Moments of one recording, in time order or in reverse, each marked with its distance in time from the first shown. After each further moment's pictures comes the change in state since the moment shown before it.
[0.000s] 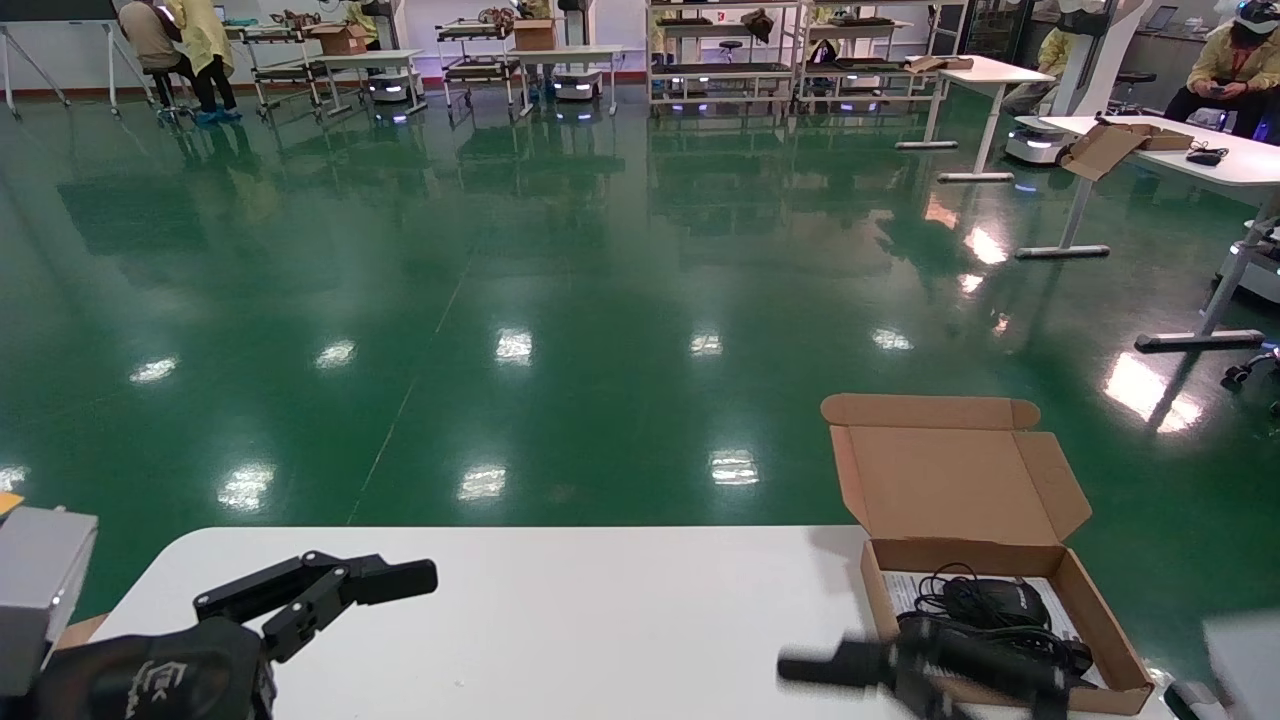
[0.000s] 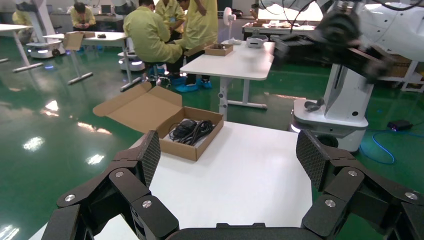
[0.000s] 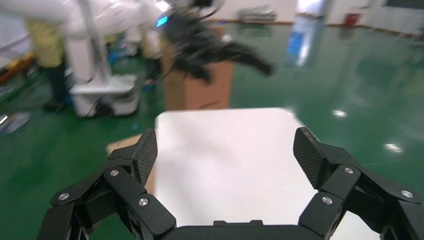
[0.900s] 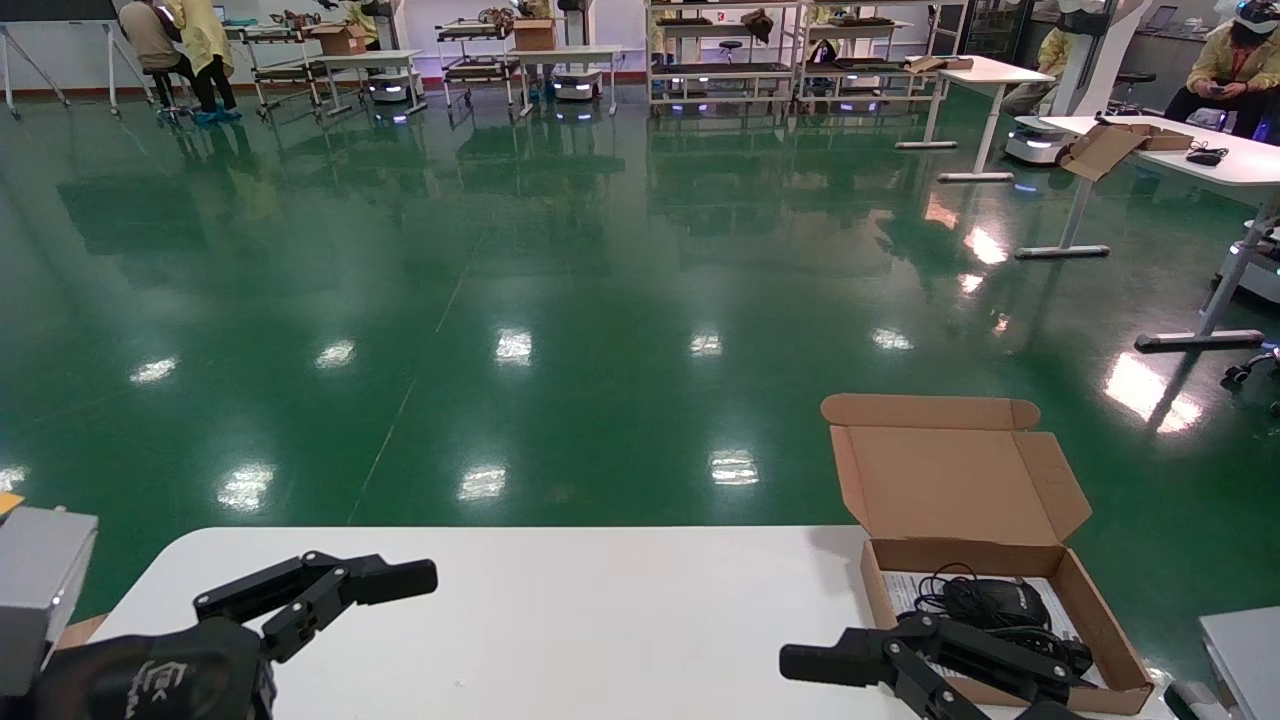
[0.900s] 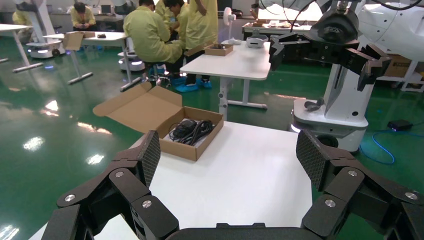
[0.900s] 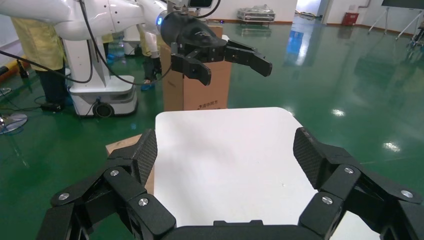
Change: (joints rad) left arm 0.000 0.000 0.000 0.000 0.000 0.000 0.000; right arm -0.010 0.007 0.006 0.019 -0.005 -0.012 -0.002
